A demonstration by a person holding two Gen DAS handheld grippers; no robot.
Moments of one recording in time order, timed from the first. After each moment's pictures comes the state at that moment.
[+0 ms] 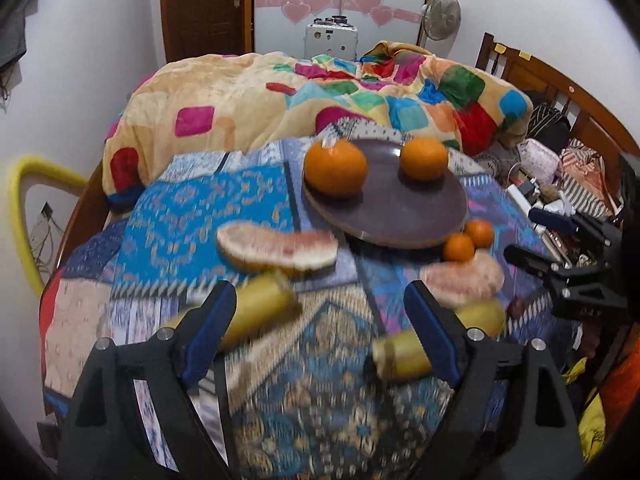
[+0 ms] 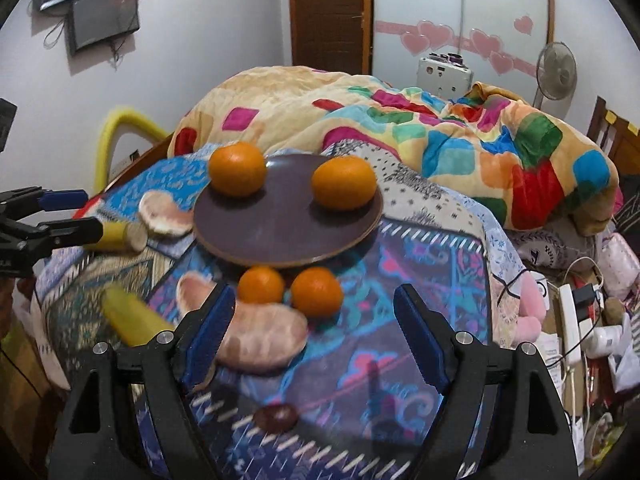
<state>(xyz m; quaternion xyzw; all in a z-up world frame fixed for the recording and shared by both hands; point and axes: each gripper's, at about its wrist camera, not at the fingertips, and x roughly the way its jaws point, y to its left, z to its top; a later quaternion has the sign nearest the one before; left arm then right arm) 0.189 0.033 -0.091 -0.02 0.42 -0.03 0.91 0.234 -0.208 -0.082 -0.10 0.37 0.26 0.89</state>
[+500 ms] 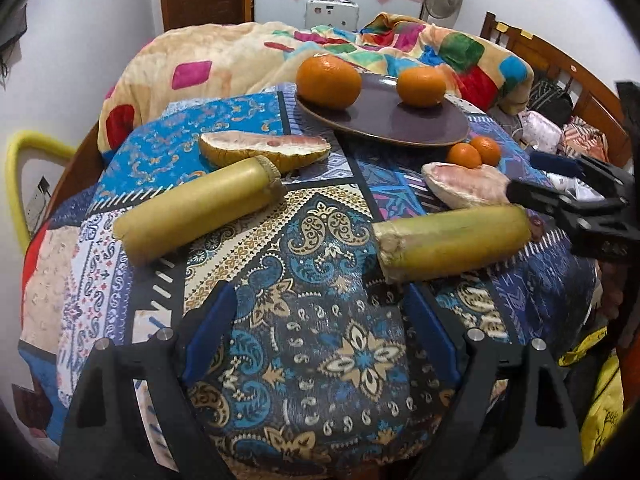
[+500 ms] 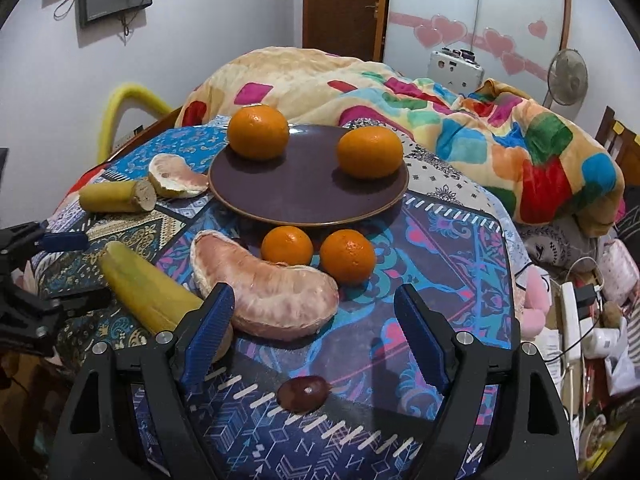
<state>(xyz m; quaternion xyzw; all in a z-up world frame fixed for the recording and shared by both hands) 0.156 0.022 -0.149 -0.03 0.45 -0.03 0.89 0.218 -0.198 -0.098 -0.12 0.38 0.27 0.88</state>
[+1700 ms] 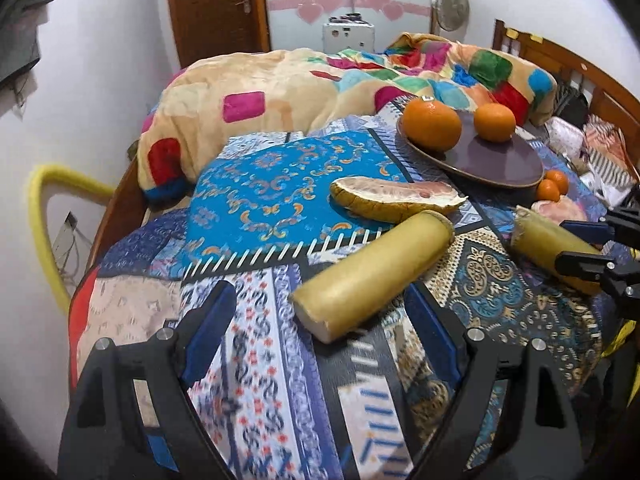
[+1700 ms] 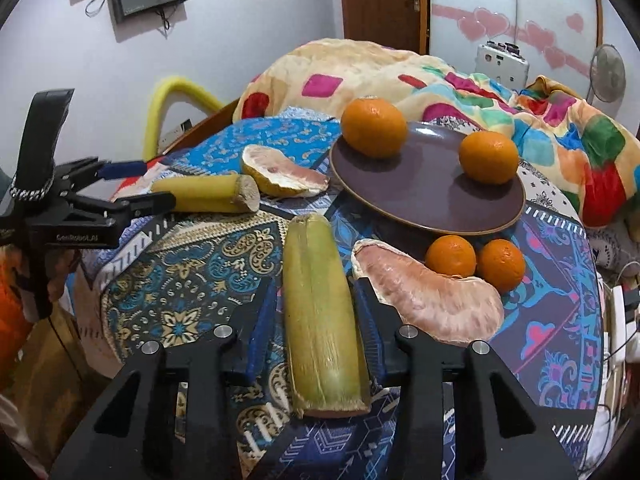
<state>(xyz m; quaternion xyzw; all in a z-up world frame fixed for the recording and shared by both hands) 0.179 0.121 -0.136 0.03 0.41 -0.02 0.91 0.194 -0.123 -0.106 -0.11 0.40 0.33 0.85</state>
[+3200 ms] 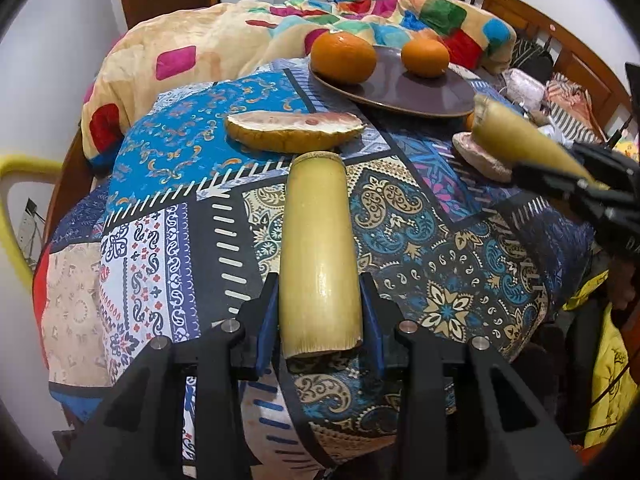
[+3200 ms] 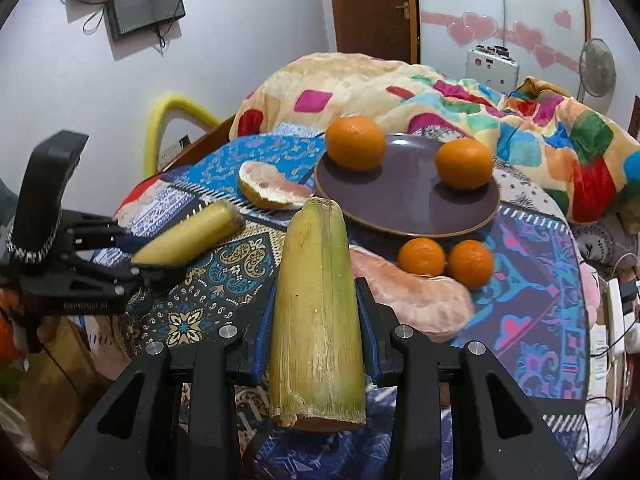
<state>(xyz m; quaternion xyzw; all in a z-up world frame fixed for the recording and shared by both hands) 0.160 0.065 -0.141 0.02 0.51 -0.09 0.86 0.188 -0.148 -0.085 -0.08 0.38 0.33 0.86</state>
